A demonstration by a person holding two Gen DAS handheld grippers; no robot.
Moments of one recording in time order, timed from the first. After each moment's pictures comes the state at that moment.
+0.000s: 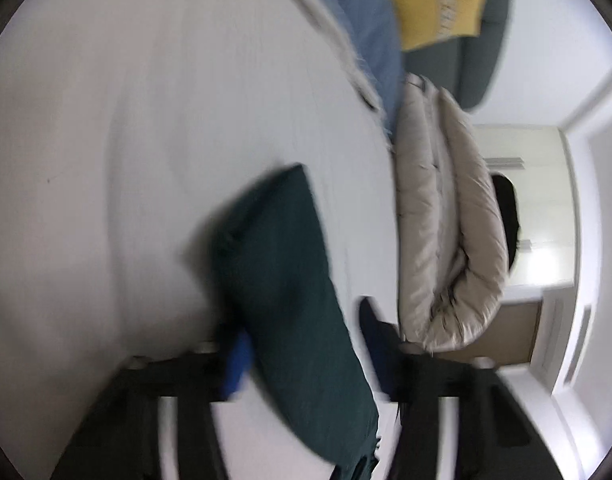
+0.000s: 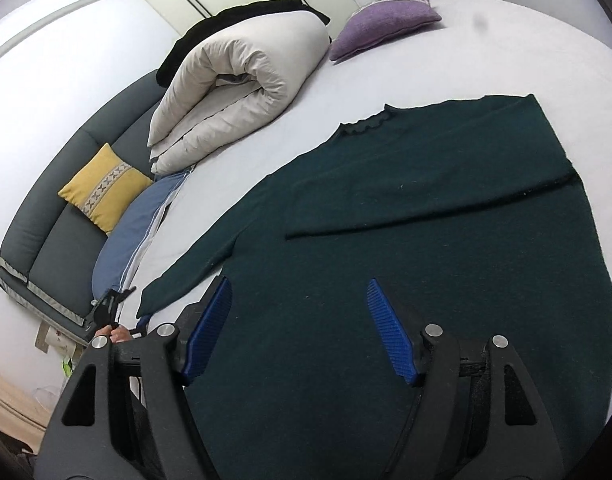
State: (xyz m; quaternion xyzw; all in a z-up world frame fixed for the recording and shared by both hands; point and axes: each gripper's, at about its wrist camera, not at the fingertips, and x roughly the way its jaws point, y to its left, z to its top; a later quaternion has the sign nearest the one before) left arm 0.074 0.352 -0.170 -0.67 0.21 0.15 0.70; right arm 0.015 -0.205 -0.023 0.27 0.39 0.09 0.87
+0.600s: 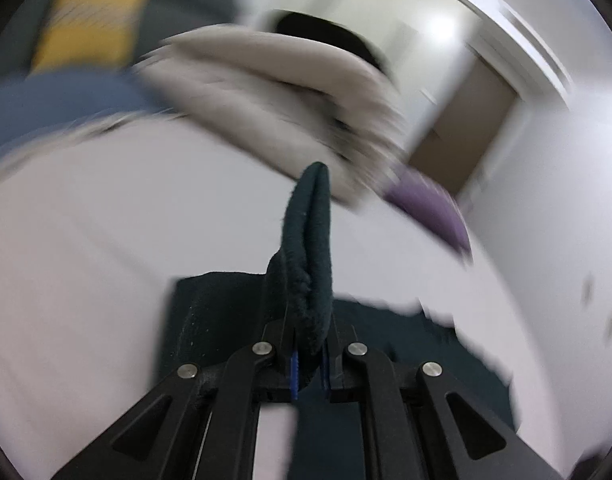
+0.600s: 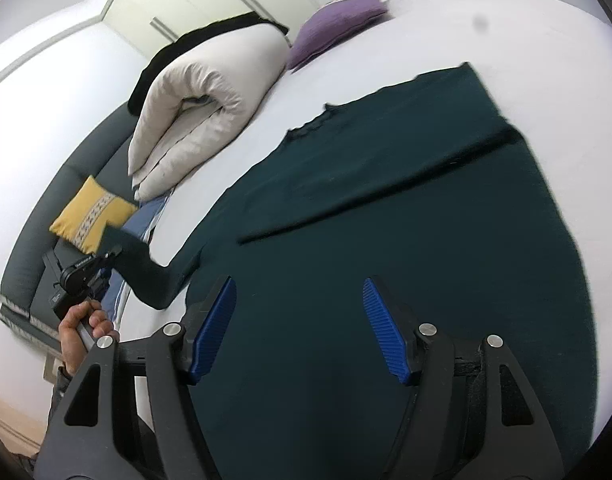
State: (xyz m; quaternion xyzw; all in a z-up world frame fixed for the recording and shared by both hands) left arm 0.178 0.085 -0.010 -0.19 0.30 -0.02 0.94; right arm -0.008 -0.274 -0.058 0.33 0.38 0.05 0.86
